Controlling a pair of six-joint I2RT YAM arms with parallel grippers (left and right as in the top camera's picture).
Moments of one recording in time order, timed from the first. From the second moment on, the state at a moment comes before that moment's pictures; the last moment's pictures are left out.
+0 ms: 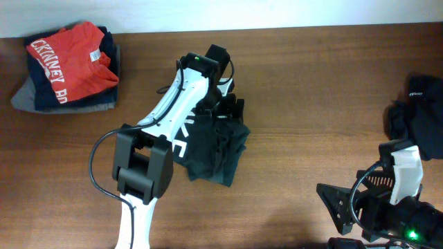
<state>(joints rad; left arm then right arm) -0.46 2.26 1.99 -1.26 0.34 -0.27 -0.14 0.90 1.75 -1.69 -0.60 -0.06</state>
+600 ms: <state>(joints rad) -0.50 2.26 2.11 -1.33 0.34 -0.29 -0.14 0.90 1.75 -1.69 -0.60 -0.06</state>
